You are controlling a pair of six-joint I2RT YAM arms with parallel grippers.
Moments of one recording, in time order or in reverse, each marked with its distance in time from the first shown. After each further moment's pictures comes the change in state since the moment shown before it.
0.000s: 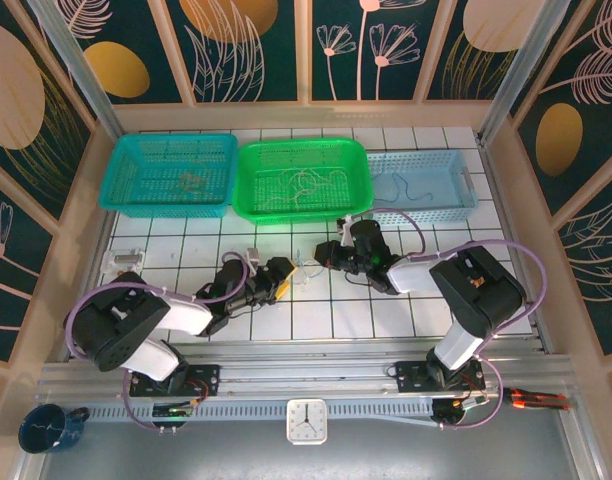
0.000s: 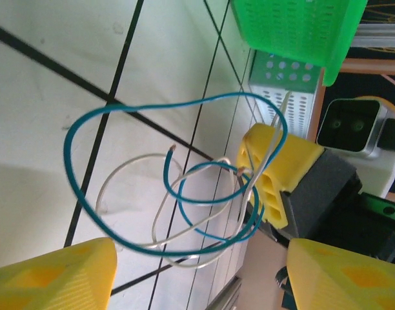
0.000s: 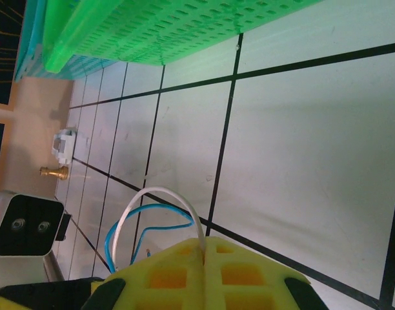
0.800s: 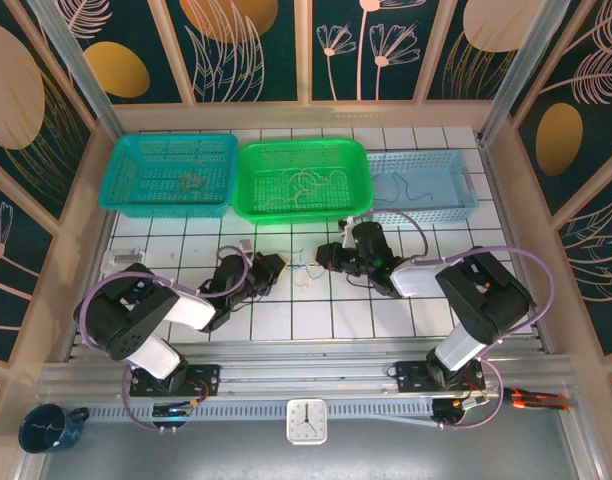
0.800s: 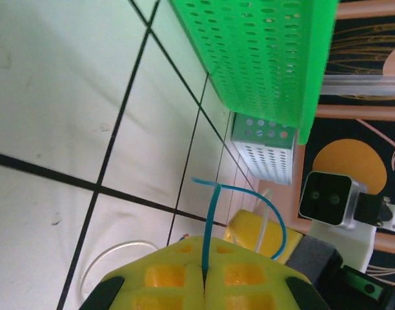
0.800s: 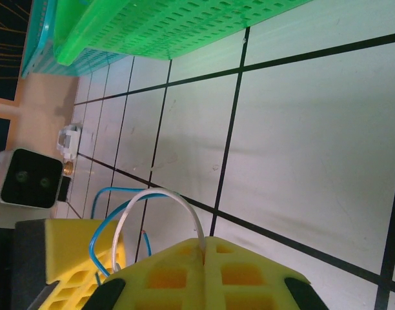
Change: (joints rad) left arm 0.043 0.051 0.024 0.084 -0.097 0.038; right arm 0.008 -0.040 -0.026 -0.013 0.000 0.001
